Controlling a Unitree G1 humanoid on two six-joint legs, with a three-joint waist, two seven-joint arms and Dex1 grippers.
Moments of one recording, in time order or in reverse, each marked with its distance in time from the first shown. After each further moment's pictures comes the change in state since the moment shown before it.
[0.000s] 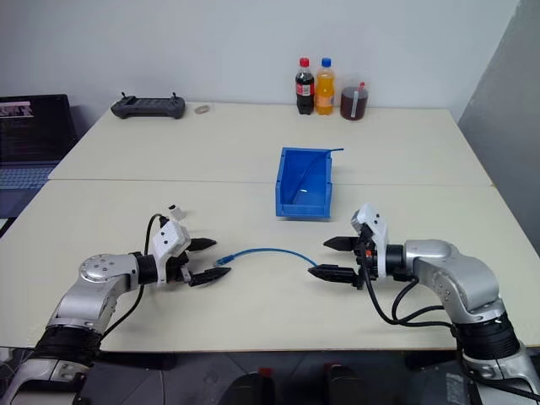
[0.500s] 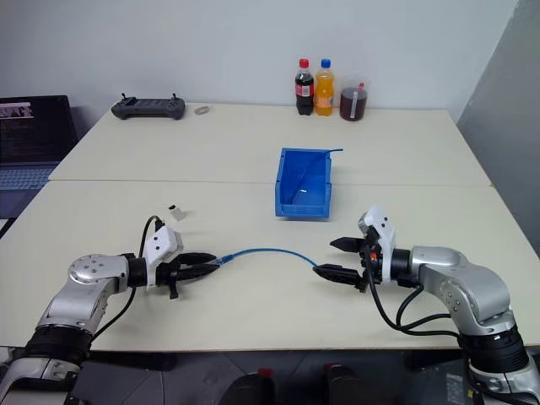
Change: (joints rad) left arm 0.012 0.044 0.004 0.052 0.006 -0.085 -0.067; right arm 0.064 -0.001 -0.044 -0.058 0.037 0.013 -0.082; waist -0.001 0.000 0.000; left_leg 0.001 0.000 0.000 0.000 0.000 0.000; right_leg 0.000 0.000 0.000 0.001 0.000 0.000
